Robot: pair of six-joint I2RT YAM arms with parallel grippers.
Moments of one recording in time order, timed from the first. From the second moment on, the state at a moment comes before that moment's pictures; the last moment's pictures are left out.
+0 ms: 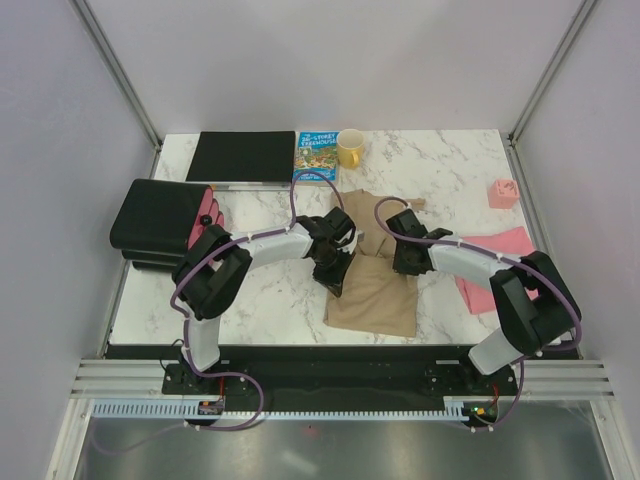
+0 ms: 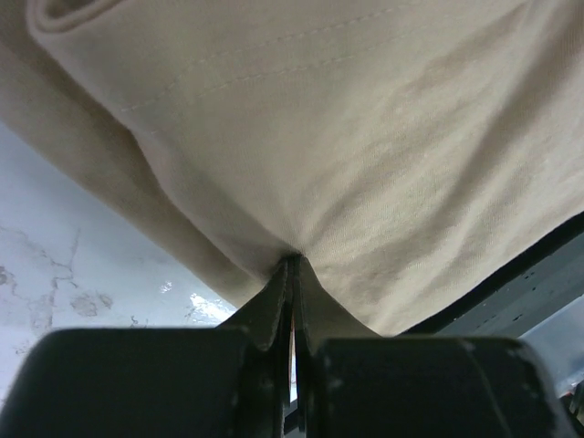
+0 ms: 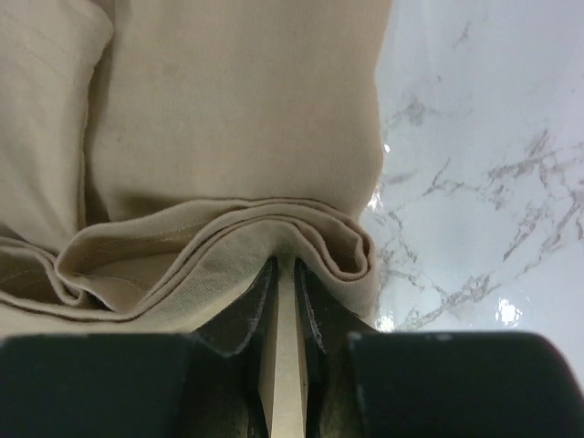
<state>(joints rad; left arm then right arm) -0.80 1.94 1.28 -0.62 0.29 -0.31 0.50 1.55 0.82 -0.44 0.26 0.66</state>
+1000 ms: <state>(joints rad) -0.72 1.85 1.25 -0.65 0.12 -0.32 0.45 1.50 0.98 -0.45 0.30 0.53</state>
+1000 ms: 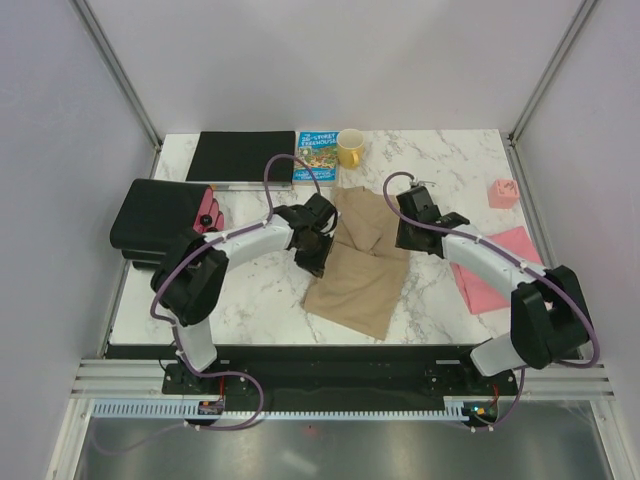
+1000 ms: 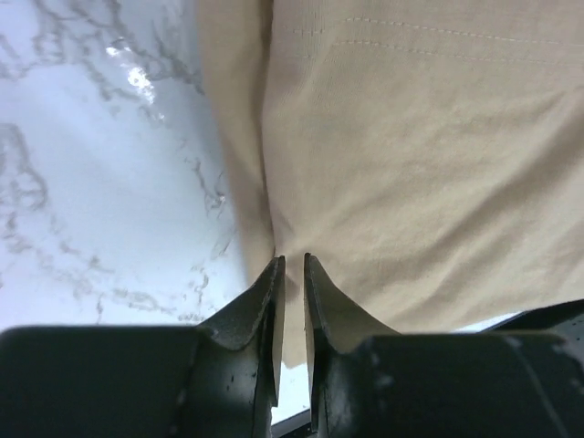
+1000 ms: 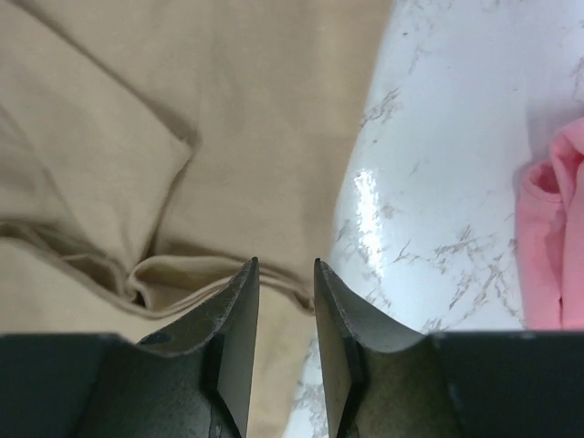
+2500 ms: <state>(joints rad) -0.53 1.70 0.94 -0.55 0.45 -0.31 0.48 0.96 0.31 -0.28 -0.31 0.79</state>
